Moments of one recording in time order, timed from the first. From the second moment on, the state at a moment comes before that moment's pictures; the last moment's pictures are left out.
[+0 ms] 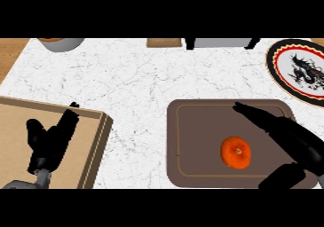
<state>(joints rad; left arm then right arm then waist) -0.03 0.44 -0.27 -1.48 0.36 0.24 0.19 -0.21 -0.85 0.49 -1.83 0.09 0.14 0.24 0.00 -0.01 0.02</state>
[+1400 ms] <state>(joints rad) 0.01 0.48 -0.36 -1.50 0.42 0.27 0.16 -0.23 -0.67 0.62 -1.66 0.47 0.15 0.25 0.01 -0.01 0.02</state>
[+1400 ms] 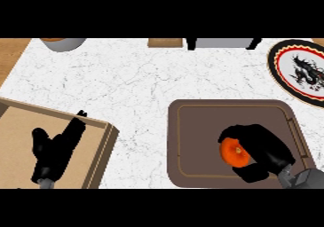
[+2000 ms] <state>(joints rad) 0.01 0.48 -0.37 -1.52 0.44 0.30 0.15 -0.29 -0.54 0.52 -1.57 0.58 0.01 0.29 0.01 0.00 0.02</state>
